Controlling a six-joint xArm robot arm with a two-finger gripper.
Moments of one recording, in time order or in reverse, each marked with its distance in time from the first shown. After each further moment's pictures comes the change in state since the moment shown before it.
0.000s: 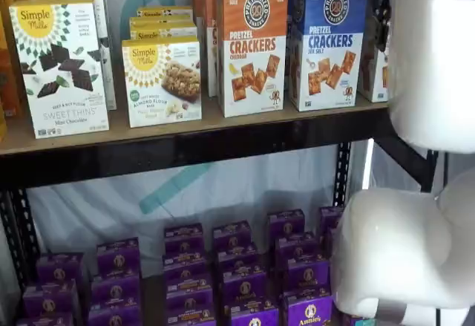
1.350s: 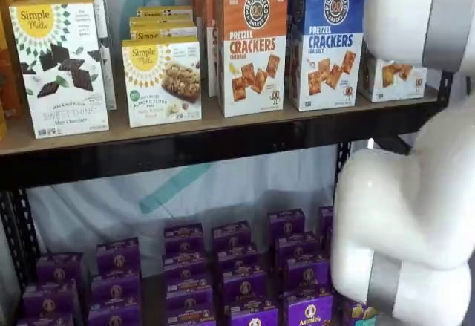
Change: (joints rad) arm -0.270 0.279 -0.335 0.316 0.384 -1.720
